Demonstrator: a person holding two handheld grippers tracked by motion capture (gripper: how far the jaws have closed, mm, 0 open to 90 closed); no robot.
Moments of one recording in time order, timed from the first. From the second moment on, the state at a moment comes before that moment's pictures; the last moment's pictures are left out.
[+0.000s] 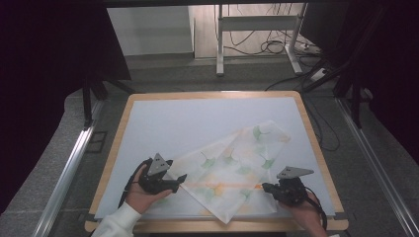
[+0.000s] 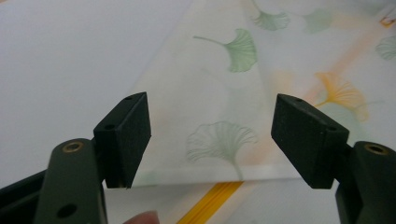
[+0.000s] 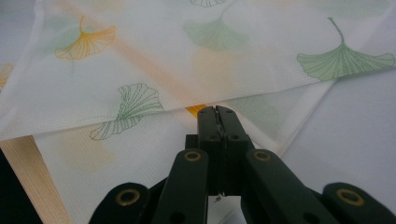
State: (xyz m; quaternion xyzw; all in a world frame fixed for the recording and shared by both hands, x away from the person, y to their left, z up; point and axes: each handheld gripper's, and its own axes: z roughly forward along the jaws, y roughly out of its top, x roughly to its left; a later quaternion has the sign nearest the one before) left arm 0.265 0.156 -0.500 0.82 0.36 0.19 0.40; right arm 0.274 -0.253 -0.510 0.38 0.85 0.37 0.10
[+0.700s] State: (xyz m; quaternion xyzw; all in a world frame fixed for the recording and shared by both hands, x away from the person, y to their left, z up) left arm 0.249 0.117 -0.508 0.85 0.30 0.16 0.39; right arm 0.274 -0.242 -0.516 0.36 0.86 0.35 0.08
